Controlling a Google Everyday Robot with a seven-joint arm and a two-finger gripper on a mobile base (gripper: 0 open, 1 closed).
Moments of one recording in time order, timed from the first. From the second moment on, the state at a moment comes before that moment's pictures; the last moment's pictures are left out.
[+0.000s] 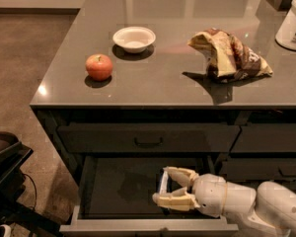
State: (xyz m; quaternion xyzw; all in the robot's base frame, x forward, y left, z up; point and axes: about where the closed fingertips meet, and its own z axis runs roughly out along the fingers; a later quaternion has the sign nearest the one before) arm 0.395 -0.057 0.692 -0.34 0.67 0.43 0.50
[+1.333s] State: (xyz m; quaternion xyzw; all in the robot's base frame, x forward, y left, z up) arm 0.413 -0.091 0.614 -0.28 0.66 0.48 0.51
